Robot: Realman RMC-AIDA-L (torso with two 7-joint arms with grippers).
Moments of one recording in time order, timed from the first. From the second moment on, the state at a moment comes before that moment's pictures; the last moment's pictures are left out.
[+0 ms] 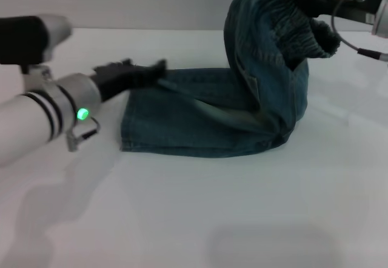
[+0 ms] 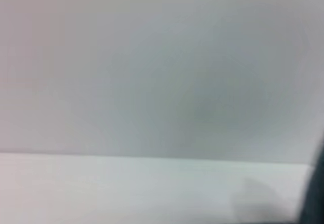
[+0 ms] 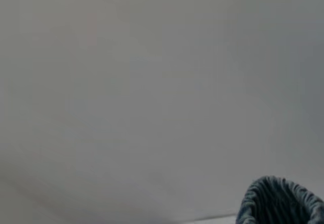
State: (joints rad) left arm -0.23 -2.06 -1.34 -1.26 2.18 -0.31 0.38; right arm 0.71 2.03 -0.83 -0.68 -1.67 -1.25 2.30
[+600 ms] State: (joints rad) left arm -0.22 -2.06 -1.43 -1.21 2.21 -0.20 0.38; right arm 0.83 2.05 -0.97 -0.55 -1.67 -1.17 2.27
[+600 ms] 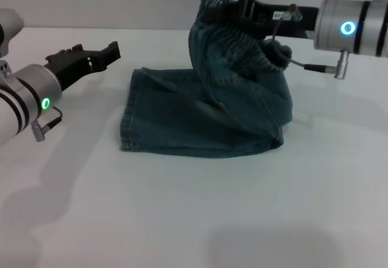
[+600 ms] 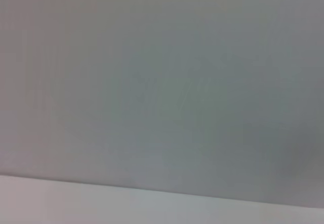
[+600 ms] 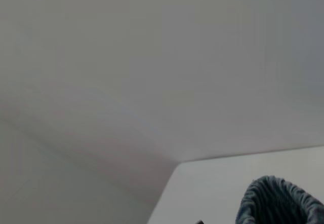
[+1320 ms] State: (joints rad) left arm -0.25 -2.06 -1.44 -1.17 2.21 -0.19 0.40; right arm 0.93 2.07 -1.06 -0.46 -1.78 -1.05 2.25
